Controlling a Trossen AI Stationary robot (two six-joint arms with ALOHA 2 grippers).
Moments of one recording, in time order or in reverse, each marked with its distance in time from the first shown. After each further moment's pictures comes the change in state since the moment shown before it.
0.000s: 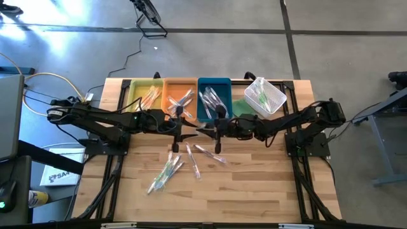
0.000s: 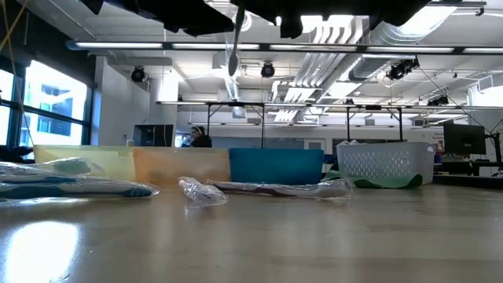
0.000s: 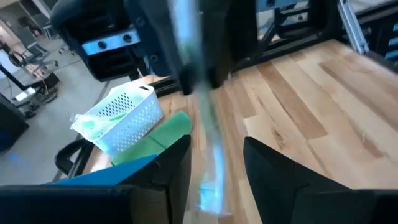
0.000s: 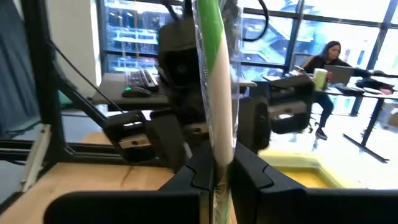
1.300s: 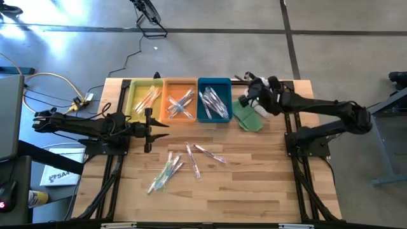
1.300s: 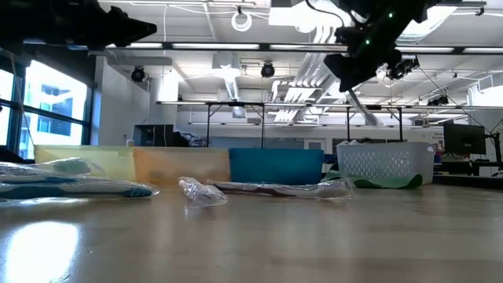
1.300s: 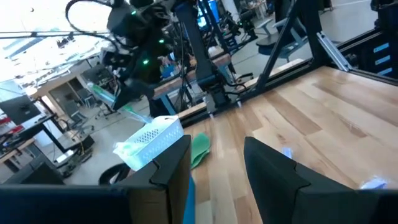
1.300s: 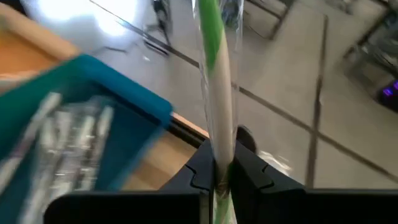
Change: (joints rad) left arm 0.000 -0.673 -0.537 0.149 0.027 0.137; right arm -0.413 -0.379 0.000 -1.156 0.655 0.345
